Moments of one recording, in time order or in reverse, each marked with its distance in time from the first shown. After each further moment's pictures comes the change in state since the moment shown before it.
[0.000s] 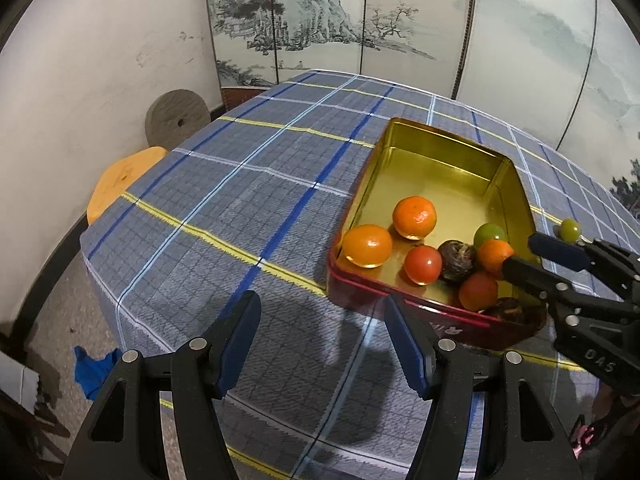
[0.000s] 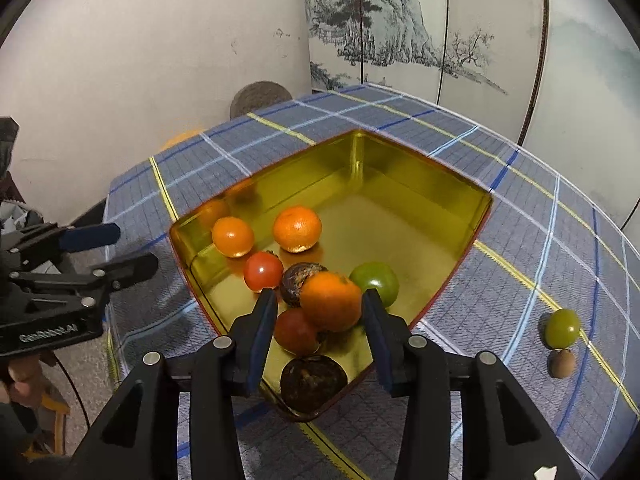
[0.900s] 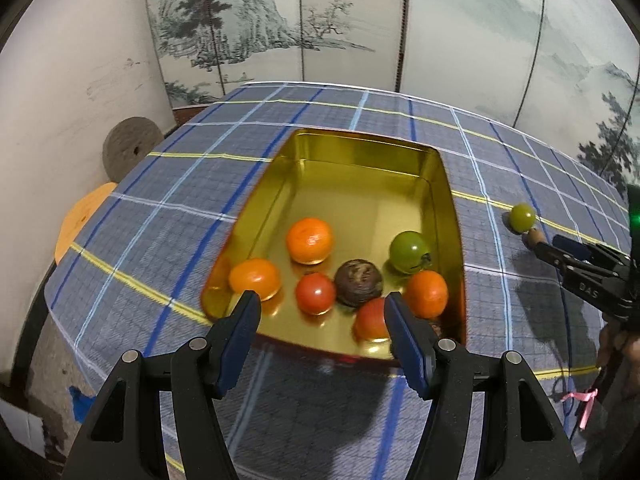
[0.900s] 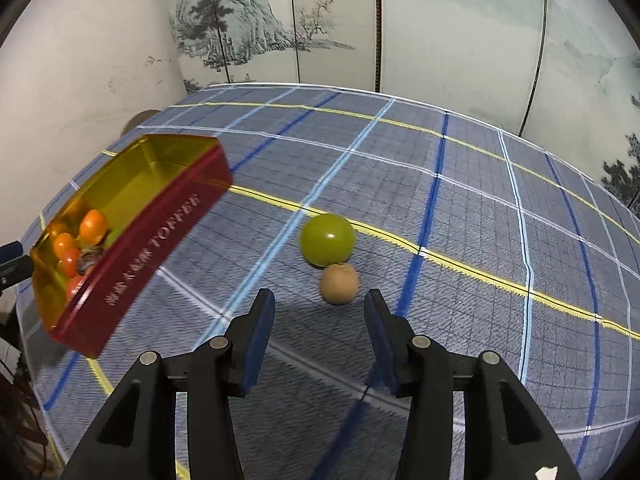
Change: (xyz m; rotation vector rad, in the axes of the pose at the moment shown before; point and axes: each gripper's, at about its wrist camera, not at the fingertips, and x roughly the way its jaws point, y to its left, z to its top) left arm 0.005 -0.080 0.021 0.145 -0.002 -0.093; right arm -0.034 -0.165 -0.070 0.300 0.018 -0.272
